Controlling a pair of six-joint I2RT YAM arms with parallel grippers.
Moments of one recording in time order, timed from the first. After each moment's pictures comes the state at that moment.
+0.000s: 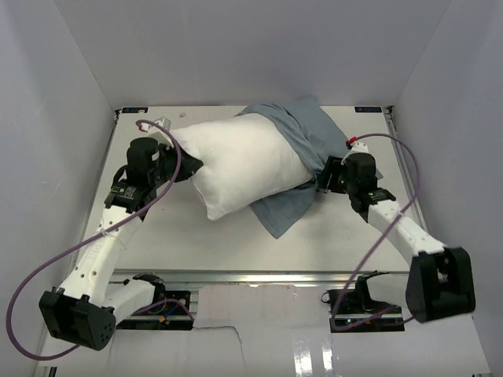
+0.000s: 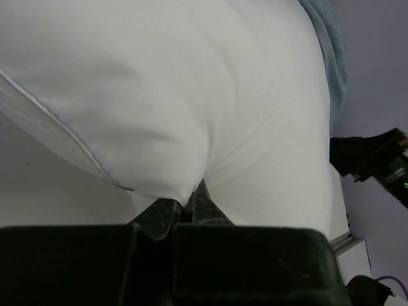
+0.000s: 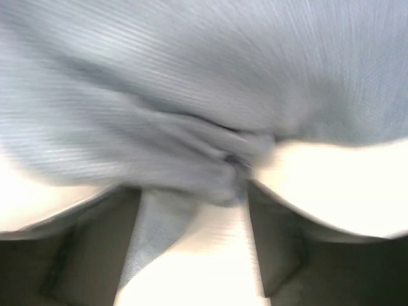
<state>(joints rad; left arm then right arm) -0.26 1.07 1.06 -0.38 0.21 -0.55 0.24 1.26 0.72 -0.04 -0.02 0.34</state>
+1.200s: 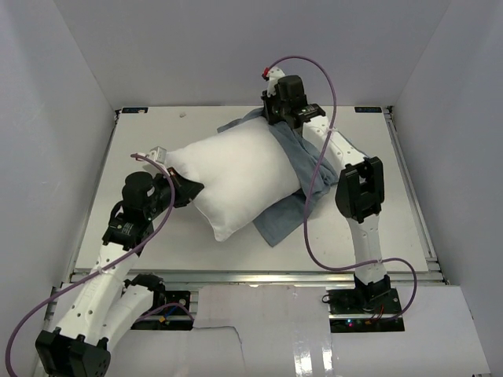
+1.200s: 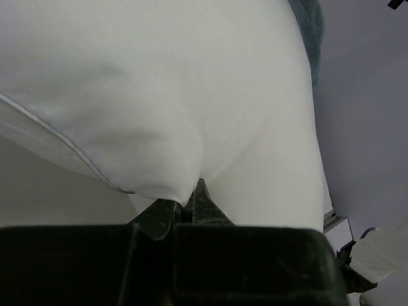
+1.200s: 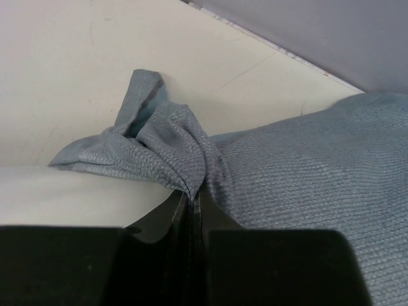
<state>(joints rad) -0.26 0.77 0.70 -0.25 0.29 -0.63 0.48 2.21 2.10 -0.36 -0.12 -0.03</state>
